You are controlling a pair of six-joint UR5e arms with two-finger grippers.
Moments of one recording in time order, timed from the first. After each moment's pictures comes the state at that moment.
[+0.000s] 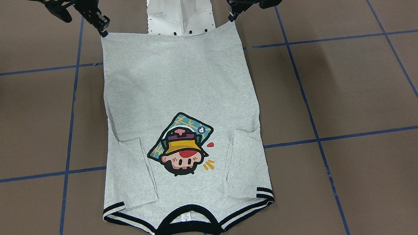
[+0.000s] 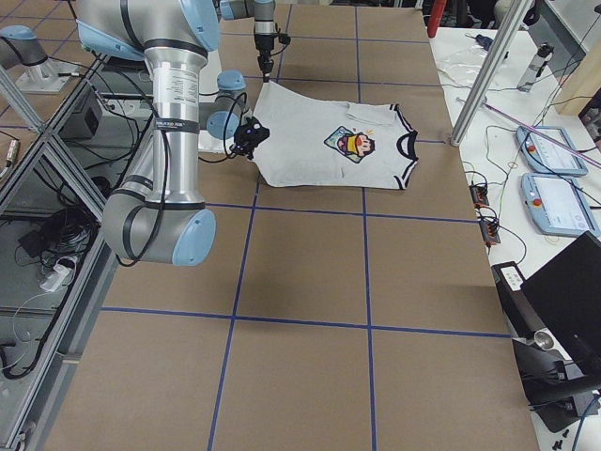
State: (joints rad) left arm -0.25 -1.65 -2.23 -2.05 -1.72 -1.96; right arm 0.18 -1.61 2.36 -1.48 1.61 2.23
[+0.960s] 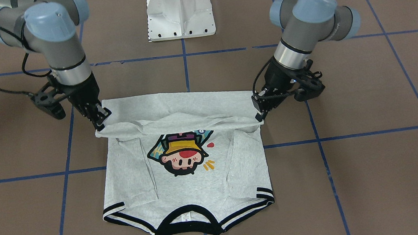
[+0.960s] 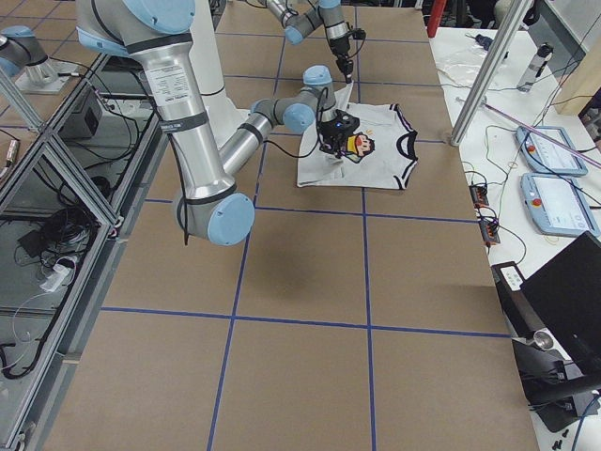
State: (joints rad) left arm -0.76 -2.06 -1.60 -2.21 -1.85 -1.61; right arm 0.74 -1.08 1.76 -1.52 1.77 1.71
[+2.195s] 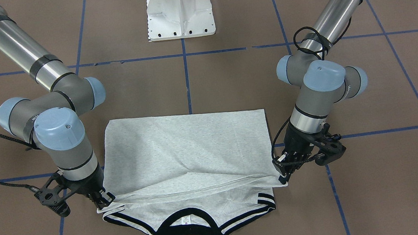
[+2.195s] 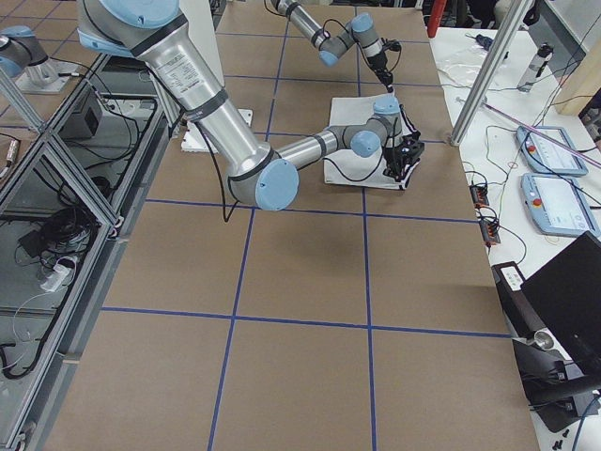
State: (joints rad) left arm -0.82 -2.25 -1.14 -2.46 -1.73 -1.52; right arm 0.85 -0.85 1.16 -1.16 1.80 1.62
